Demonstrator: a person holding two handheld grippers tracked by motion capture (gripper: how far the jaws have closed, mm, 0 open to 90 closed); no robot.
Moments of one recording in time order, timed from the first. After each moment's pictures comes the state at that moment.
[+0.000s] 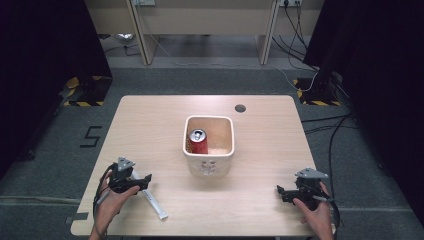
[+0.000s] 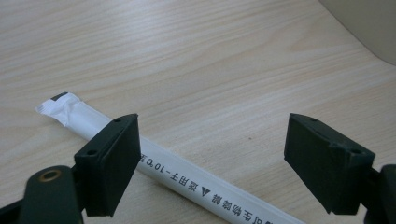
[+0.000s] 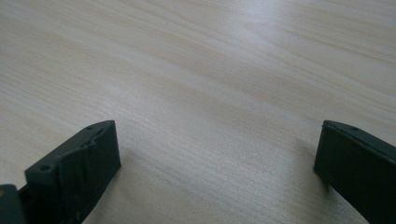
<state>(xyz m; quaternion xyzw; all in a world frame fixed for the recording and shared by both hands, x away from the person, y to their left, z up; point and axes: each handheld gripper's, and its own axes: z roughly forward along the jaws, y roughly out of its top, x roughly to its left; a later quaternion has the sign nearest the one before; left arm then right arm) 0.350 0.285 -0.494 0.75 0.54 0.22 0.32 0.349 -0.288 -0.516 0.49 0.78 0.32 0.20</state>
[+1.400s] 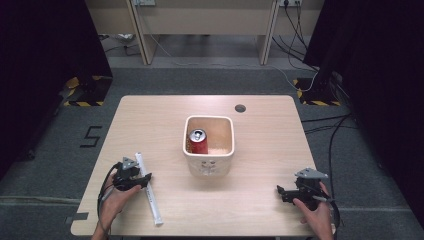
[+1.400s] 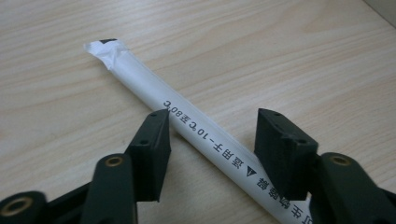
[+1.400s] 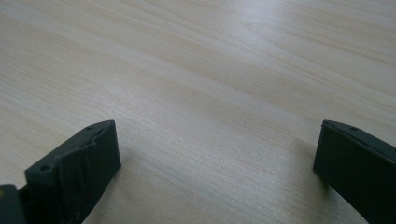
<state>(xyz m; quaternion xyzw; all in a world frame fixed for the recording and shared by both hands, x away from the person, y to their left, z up) 0.365 0.282 -0.510 0.77 0.52 0.20 0.31 0.349 -0.288 -0.516 0.49 0.78 0.32 0.20</state>
